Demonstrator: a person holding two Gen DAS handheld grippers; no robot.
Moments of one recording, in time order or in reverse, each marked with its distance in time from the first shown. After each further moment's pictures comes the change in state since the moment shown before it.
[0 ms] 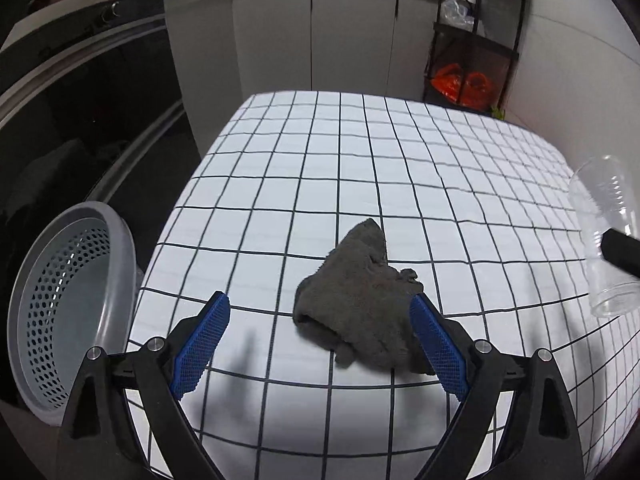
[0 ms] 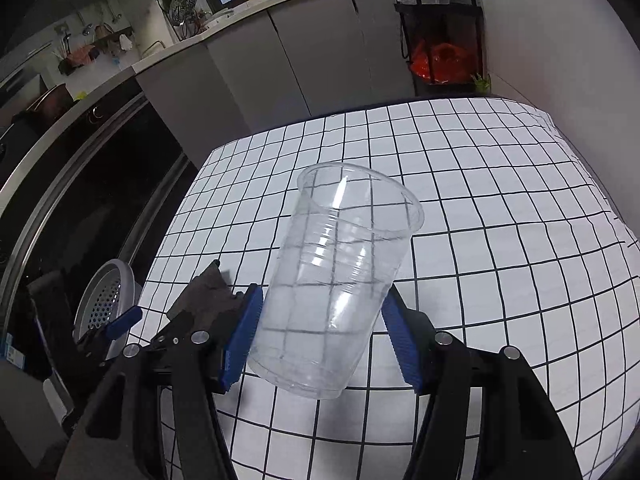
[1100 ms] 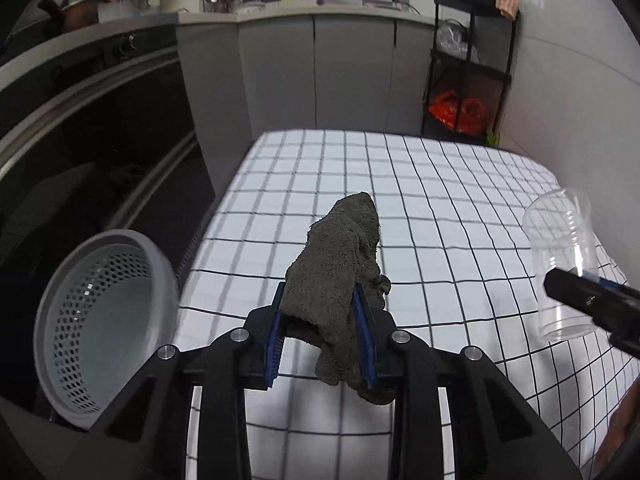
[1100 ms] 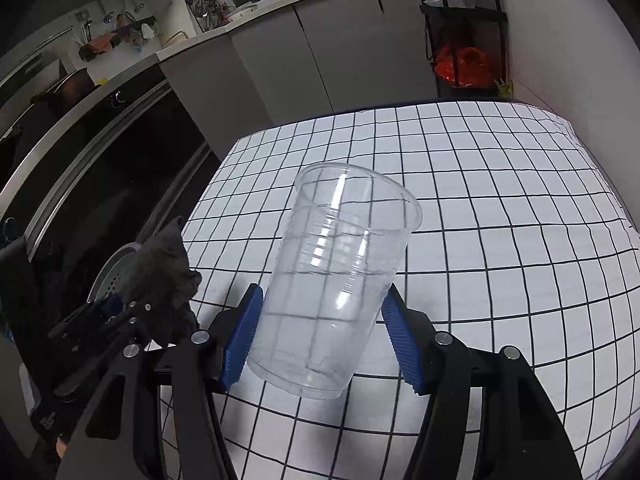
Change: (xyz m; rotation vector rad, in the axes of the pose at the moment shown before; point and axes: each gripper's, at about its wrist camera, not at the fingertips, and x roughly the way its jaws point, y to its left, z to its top) left arm -0.066 0.021 0.006 -0.003 -0.119 0.013; right arm 0.000 0.033 -0.014 -0.075 0.012 0.059
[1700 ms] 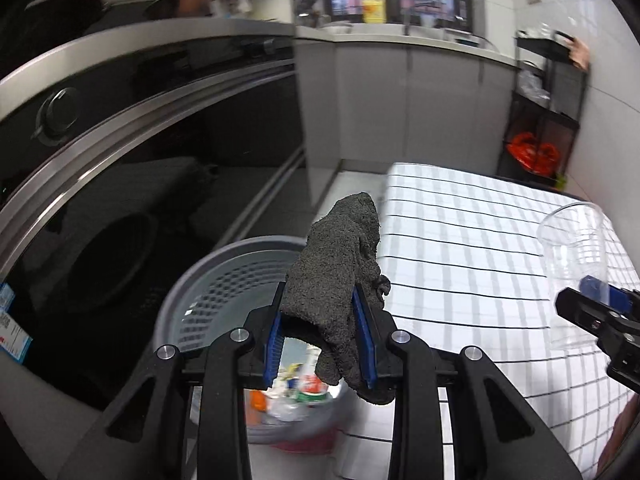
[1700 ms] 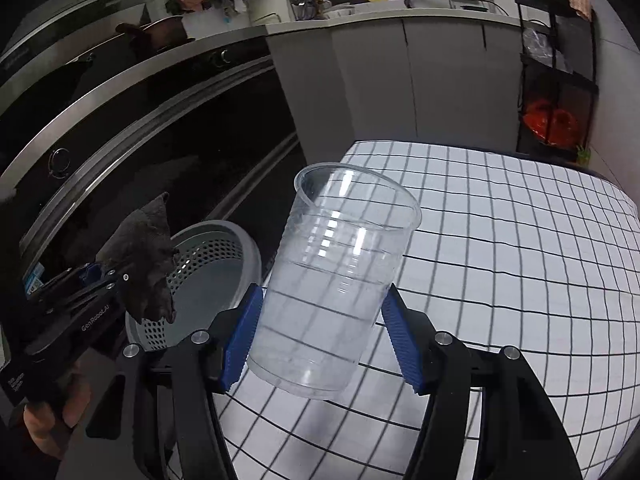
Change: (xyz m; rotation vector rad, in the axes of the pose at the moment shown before) left arm -0.057 0.169 -0.001 -0.131 -0.052 0.214; right arm 0.020 0.173 -0.004 -0.237 -0.028 0.119
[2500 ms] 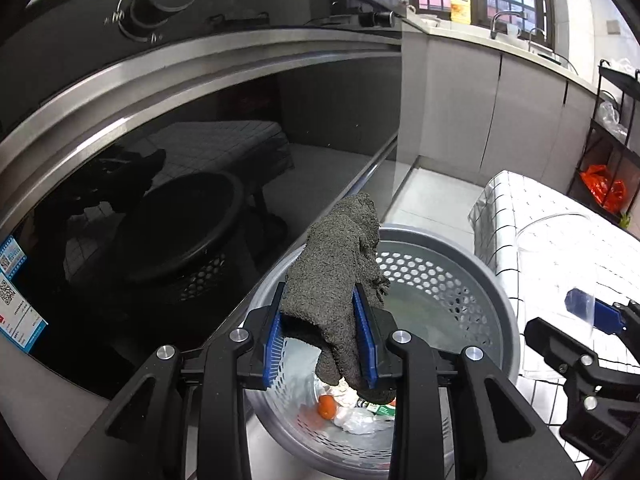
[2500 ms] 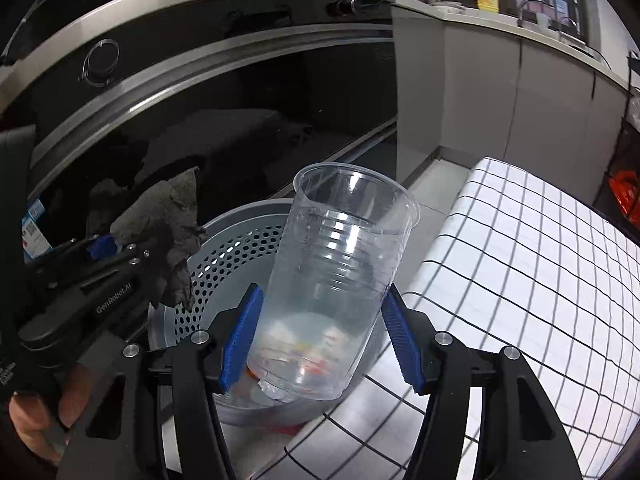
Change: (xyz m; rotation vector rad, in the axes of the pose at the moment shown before) left arm 0.050 0.107 -0.012 -0.154 0.048 0.167; right arm 0.118 0.116 0.018 -0.260 0.088 0.123
